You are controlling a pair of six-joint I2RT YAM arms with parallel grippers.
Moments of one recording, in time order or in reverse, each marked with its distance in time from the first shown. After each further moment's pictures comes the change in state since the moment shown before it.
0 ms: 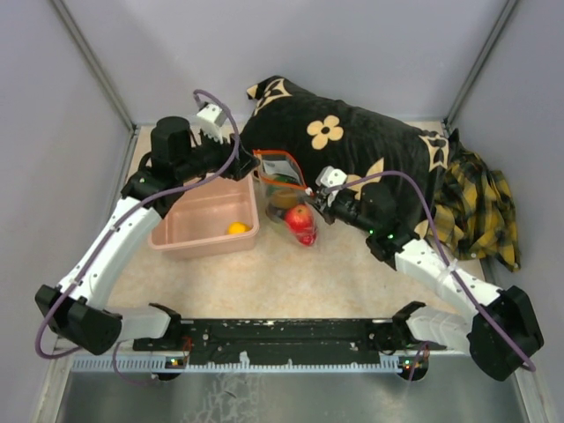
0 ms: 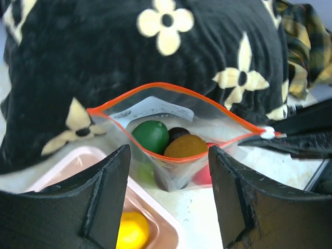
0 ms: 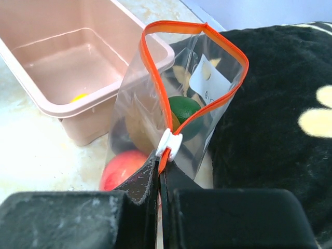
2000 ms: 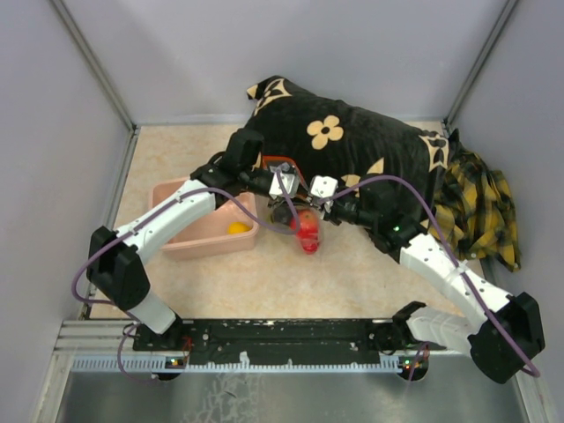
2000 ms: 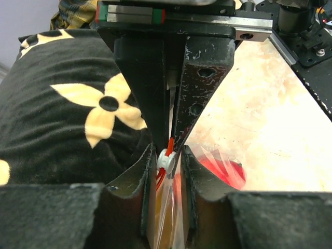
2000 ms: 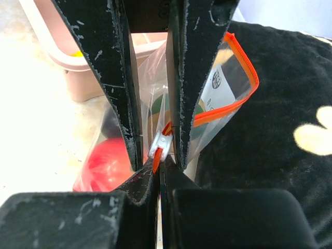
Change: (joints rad) left arm -0.225 0.307 0.016 0.075 0.723 1.075; right arm -0.011 -0.018 0.138 -0.355 -0.088 -0.321
